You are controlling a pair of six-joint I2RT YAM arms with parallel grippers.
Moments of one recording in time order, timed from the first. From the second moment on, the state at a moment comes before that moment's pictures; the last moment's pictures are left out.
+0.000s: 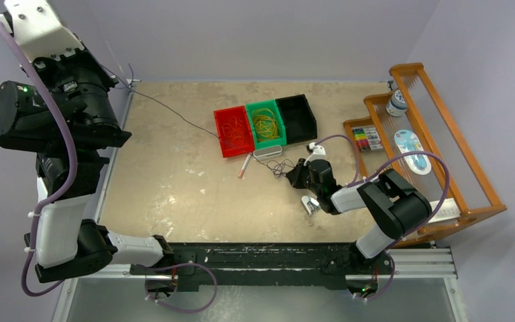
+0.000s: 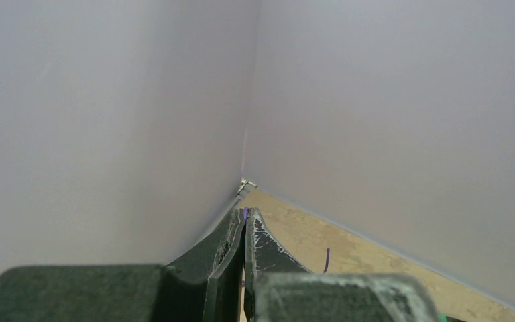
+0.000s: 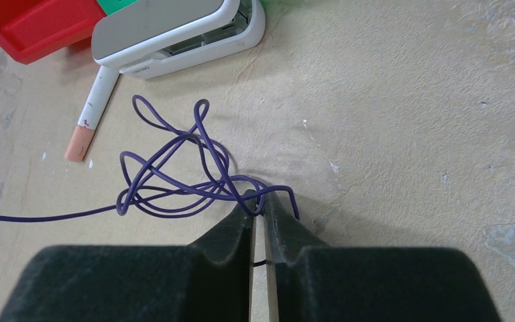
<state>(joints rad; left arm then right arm) -0.92 1.27 2.23 -0.31 -1.37 0.51 0.53 1.61 0.39 0.72 0.04 0.58</state>
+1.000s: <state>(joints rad) -0.92 1.31 2.12 -0.56 -0.79 0.11 0.53 1.14 0.32 0.79 -0.33 0.13</state>
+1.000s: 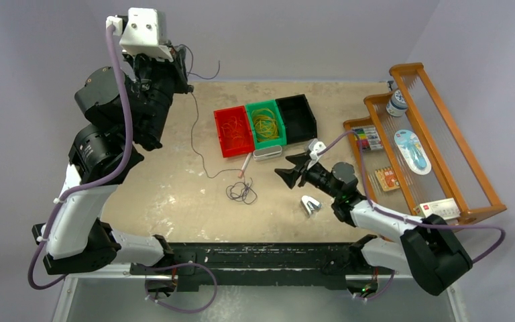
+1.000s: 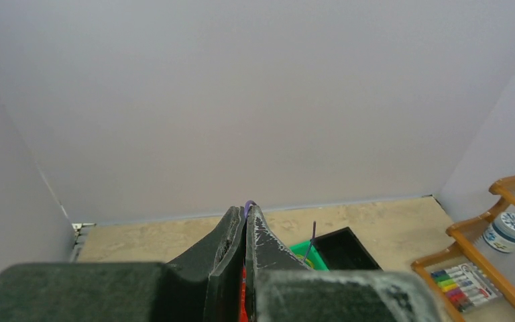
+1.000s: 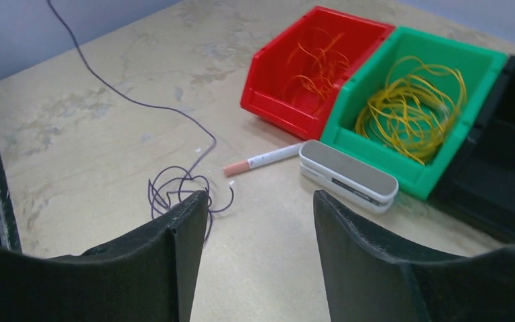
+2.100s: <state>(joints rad) -0.92 1.31 2.12 -0.57 -0.71 0.06 0.68 1.86 0.86 0.66 -0.55 -0.15</state>
